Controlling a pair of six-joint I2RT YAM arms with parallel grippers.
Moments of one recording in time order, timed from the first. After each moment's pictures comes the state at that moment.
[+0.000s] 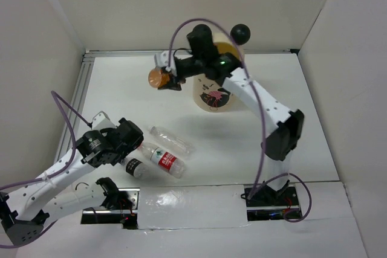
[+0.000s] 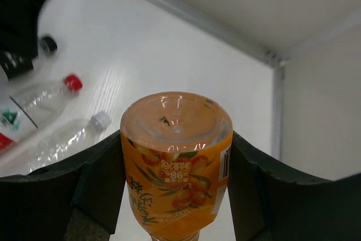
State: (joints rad) left arm -0.79 0.84 0.93 -1.28 -0.60 -1.50; right arm 0.71 1.90 2.02 -0.65 -0.78 -0.93
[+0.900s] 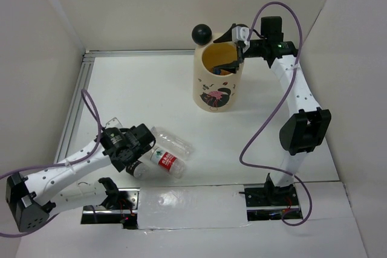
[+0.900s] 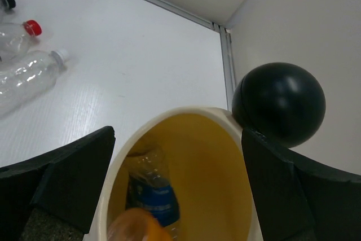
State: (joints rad) left arm -0.83 0.97 0.86 -1.29 -0.49 -1.56; right arm 0.13 1.80 1.89 -0.63 -1.30 -1.08
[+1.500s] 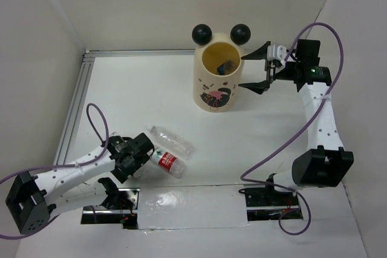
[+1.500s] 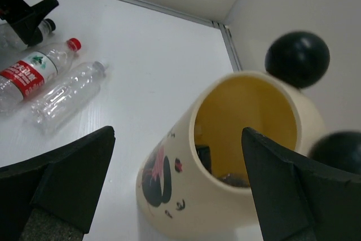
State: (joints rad) left arm -0.80 0.98 0.64 -1.17 -0.35 -1.63; right arm -0.08 1.41 1.53 -0.75 -1.46 -1.11
